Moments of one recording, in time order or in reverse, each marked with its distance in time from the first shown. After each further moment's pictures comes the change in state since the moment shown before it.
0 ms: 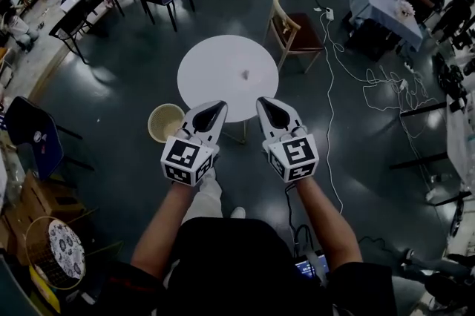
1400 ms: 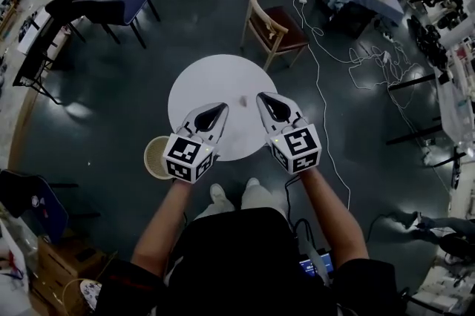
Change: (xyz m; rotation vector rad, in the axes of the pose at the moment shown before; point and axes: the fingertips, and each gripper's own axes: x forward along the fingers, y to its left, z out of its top) left arm 0.160 0.186 -0.017 -0.065 0.094 -0.259; right arm 0.215 -0.101 0.000 0.004 0.137 -0.166
